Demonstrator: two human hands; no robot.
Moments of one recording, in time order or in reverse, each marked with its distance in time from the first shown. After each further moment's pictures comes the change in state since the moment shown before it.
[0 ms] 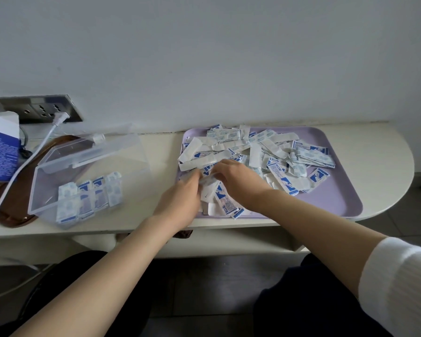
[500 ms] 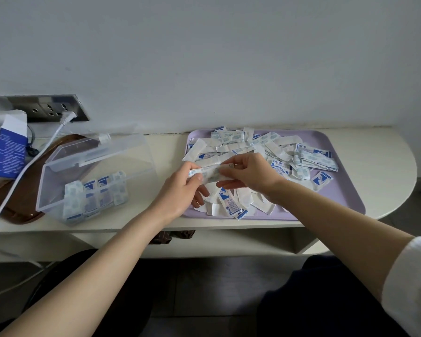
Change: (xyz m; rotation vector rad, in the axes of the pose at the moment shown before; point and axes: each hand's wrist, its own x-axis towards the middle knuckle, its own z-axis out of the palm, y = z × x) left_hand -0.006 0.001 -0.027 -0.745 -0.067 -0.155; right_hand -0.005 -0.009 -0.030 1.039 -0.048 0.389
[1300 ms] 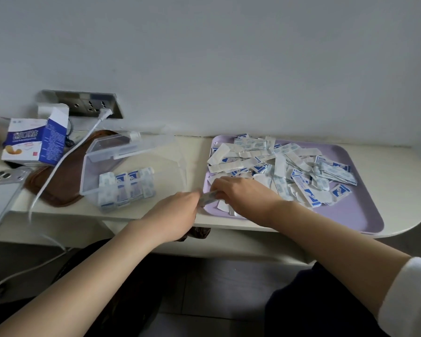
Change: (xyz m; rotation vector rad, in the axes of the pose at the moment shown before) left_hand -0.048 -0.013 -0.048 0.890 -0.184 0.048; right_hand -0.021 -0.010 0.056 -1.220 -0.200 -0.525
